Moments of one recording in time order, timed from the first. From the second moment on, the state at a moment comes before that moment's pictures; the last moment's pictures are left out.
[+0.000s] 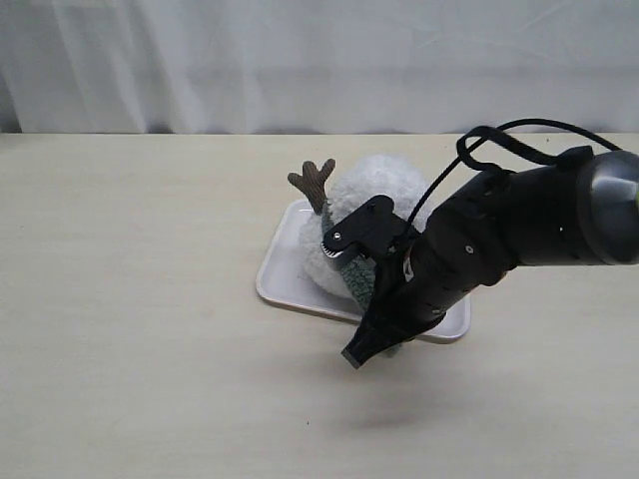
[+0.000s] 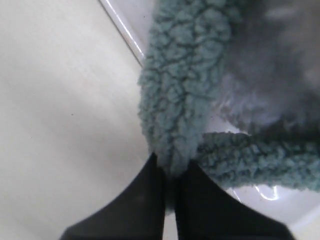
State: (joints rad) left arm -0.01 0.00 0.00 -0.04 0.30 0.08; right arm 0.60 1.80 -0.97 -0.16 0.48 -0.02
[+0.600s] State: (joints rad) left arm -0.01 0.00 0.00 -0.04 0.30 0.08; right arm 0.60 1.84 -0.97 -0.14 0.49 -0.01
